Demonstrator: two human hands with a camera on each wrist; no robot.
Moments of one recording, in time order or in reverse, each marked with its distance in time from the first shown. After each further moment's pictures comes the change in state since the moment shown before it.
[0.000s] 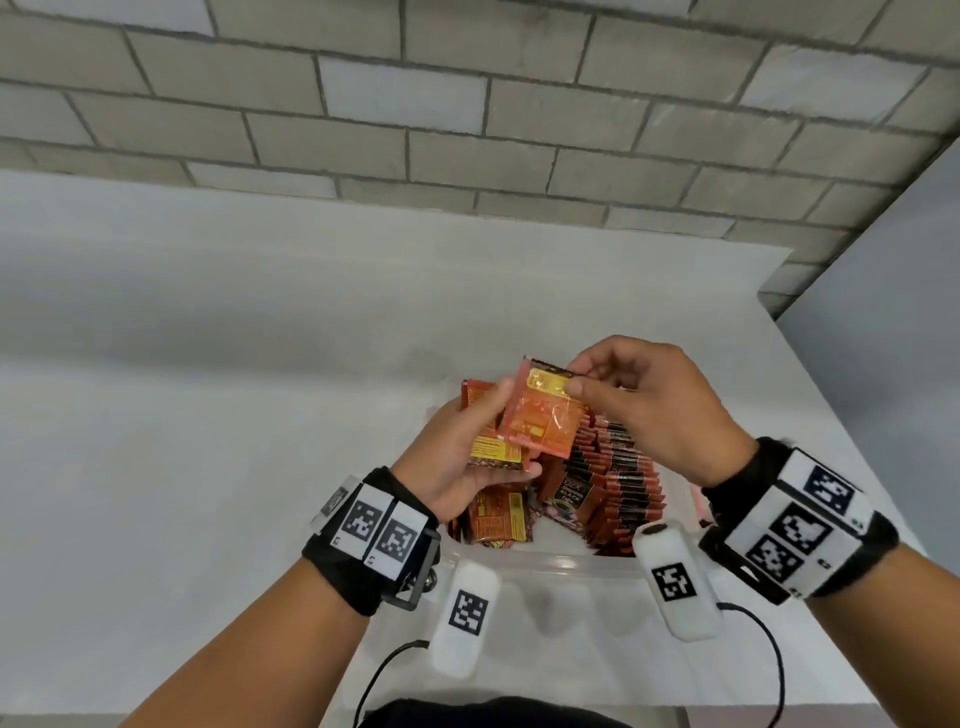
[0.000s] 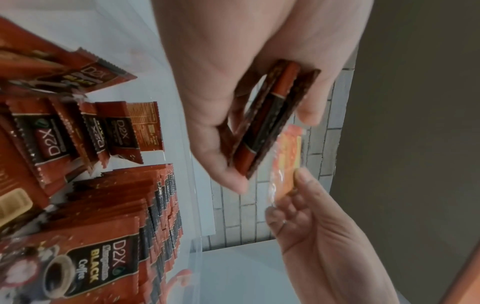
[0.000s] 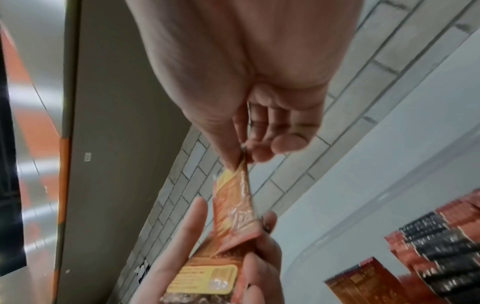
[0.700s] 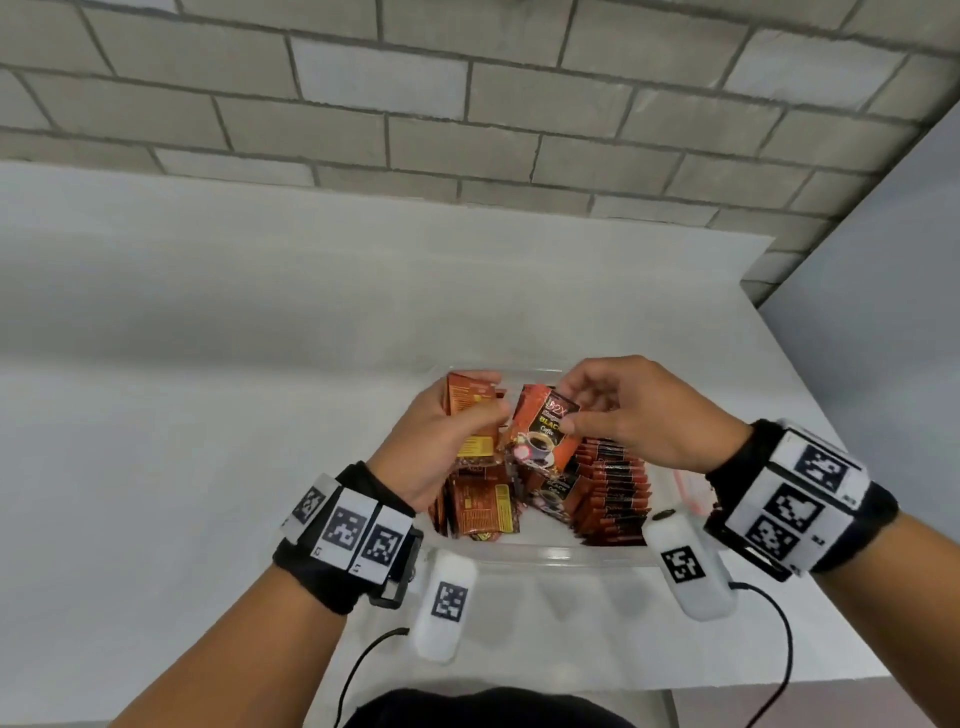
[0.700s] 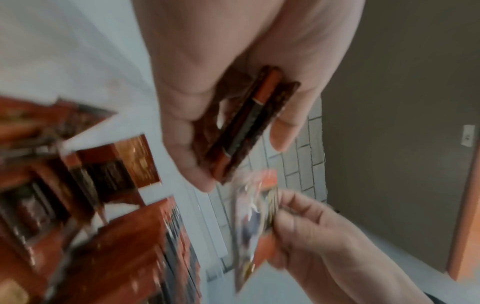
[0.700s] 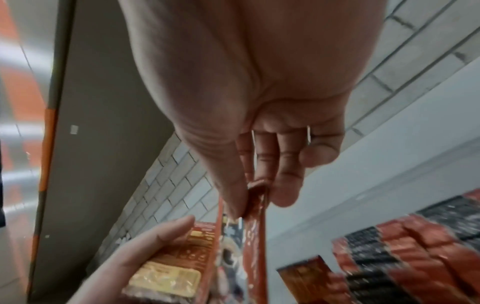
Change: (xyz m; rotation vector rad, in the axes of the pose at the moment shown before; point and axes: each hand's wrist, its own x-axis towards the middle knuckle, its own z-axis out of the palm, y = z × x) left_hand 0.000 0.005 -0.001 0.236 0.112 0.106; right_hand 0.002 0.012 -0.012 -0.233 -0.292 0.138
